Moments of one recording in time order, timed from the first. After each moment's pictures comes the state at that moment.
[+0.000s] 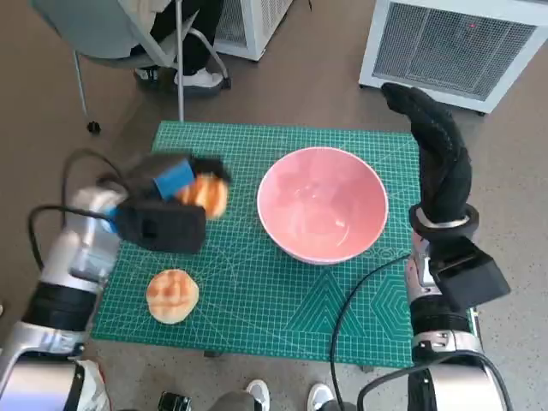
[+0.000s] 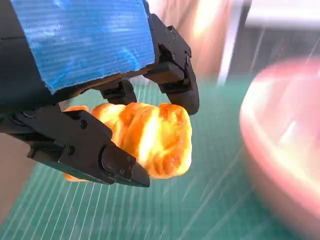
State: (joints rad) left arm -0.74 0.65 -0.21 0.31 0.48 -0.13 -0.51; right arm -0.80 -0.15 -0.15 0.92 0.12 -1.15 0.25
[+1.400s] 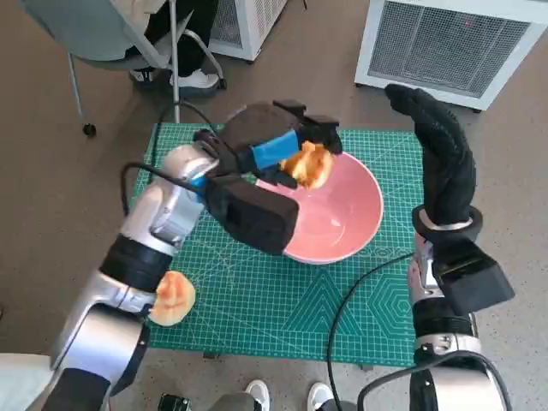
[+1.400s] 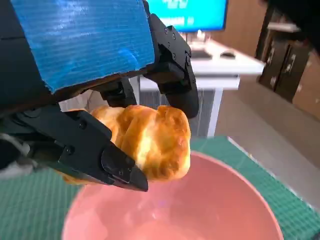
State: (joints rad) left arm -1.02 0.33 -0.40 0.62 0.55 -0.32 -0.39; right arm -0.77 -0.16 -0.15 0.86 0.12 -1.14 0.25
